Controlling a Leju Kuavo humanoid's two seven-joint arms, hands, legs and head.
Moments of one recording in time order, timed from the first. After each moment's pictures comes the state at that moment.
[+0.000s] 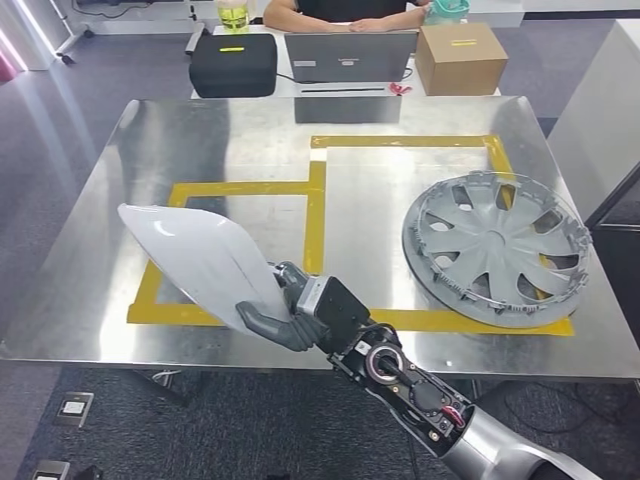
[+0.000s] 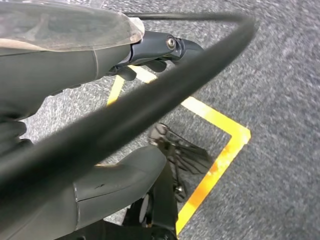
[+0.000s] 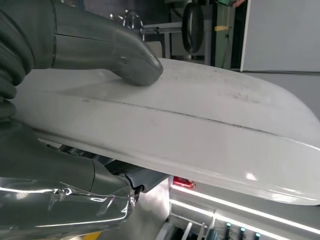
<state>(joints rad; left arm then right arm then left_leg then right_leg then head) -0.10 0.23 -0.83 -0.21 1.34 0.11 -0.18 -0.54 0.07 0.92 -1.32 -0.14 0.07 -0.29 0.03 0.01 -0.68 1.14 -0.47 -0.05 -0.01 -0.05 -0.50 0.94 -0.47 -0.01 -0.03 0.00</state>
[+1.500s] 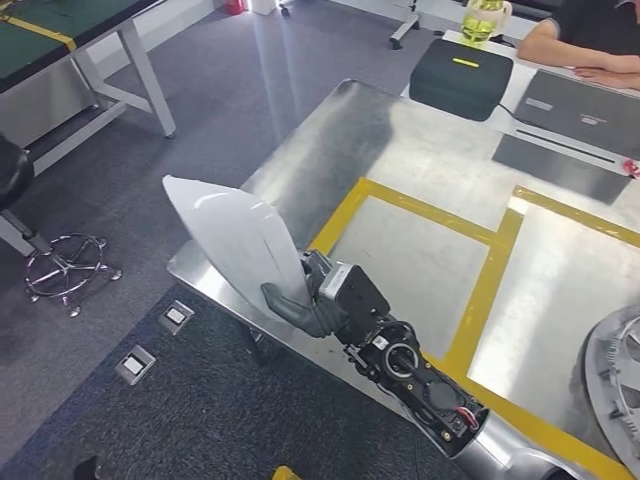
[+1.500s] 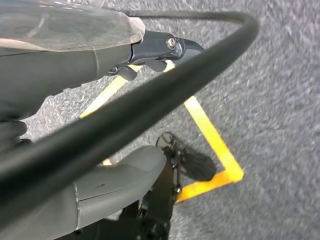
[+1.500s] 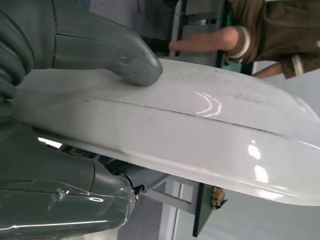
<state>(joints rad) -0.10 0.23 -0.83 -0.21 1.33 0.11 -0.18 -0.54 0.06 0.89 -1.32 -0.13 0.01 -0.28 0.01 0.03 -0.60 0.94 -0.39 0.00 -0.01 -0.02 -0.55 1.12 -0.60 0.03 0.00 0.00</state>
